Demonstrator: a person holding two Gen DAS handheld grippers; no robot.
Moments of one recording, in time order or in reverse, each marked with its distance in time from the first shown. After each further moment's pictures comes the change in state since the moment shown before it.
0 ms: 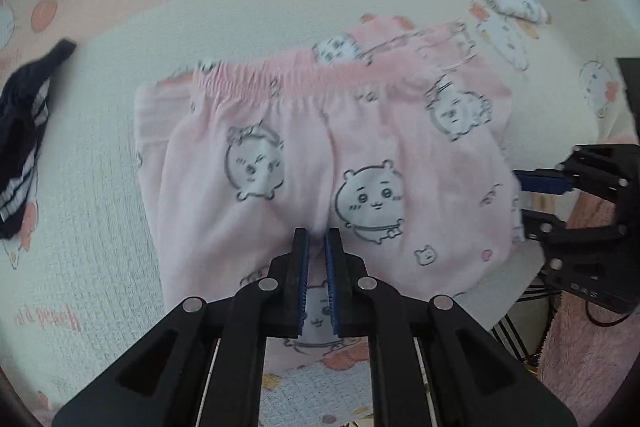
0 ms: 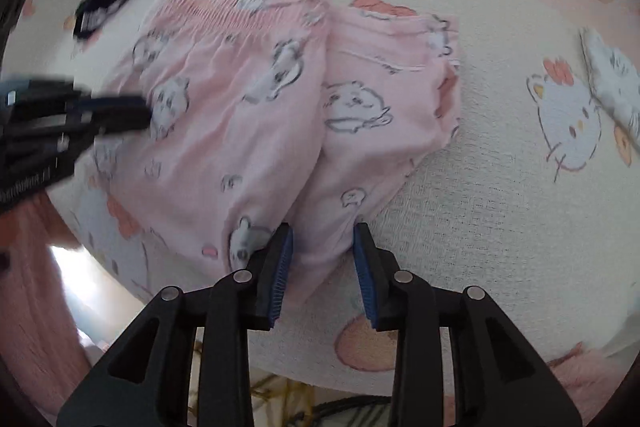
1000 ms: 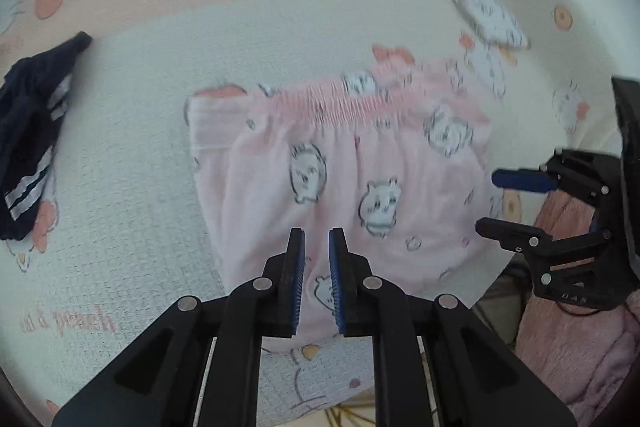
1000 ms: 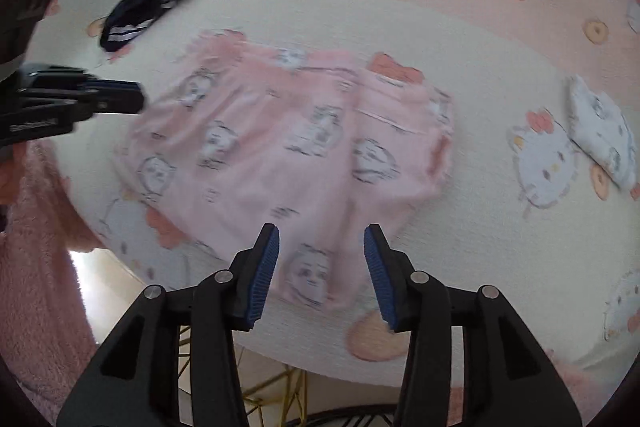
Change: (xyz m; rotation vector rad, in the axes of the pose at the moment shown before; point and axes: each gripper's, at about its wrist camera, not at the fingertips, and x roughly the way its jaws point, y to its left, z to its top) left arm -0.035 0.042 -0.007 0.072 0.071 -0.039; right arm -0.037 0.040 0.033 -0.039 -0.083 0.026
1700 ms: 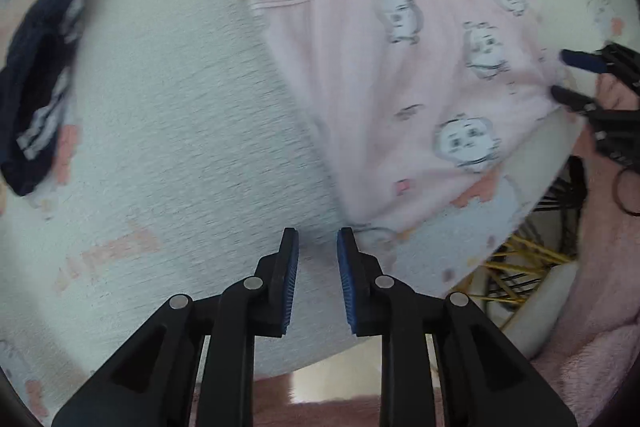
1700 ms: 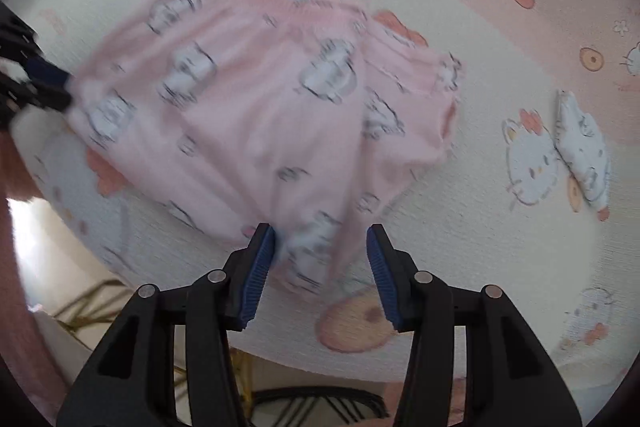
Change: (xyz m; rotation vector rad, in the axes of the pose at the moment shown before) left arm -0.008 0.050 -0.056 0.051 0.212 0.182; right arm 0.018 -0.004 -0.021 -0.033 0.114 -0.191
